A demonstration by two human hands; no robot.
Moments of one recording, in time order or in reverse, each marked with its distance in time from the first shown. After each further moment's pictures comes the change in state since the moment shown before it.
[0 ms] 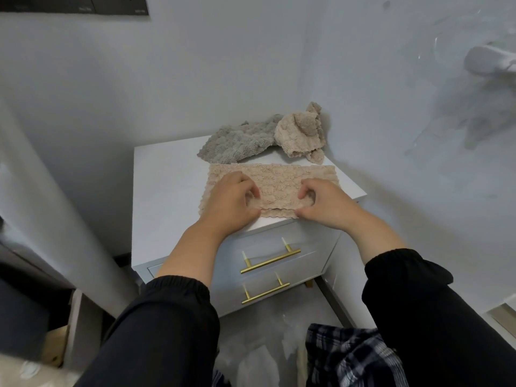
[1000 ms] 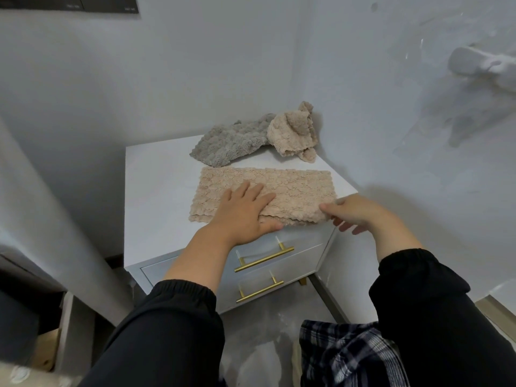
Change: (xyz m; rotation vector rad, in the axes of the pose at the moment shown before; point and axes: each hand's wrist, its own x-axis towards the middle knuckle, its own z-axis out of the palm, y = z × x) left_hand -0.004 0.020 0.018 0.326 -0.421 0.044; right_hand -0.016 0.044 -0.030 0.066 -0.245 0.521
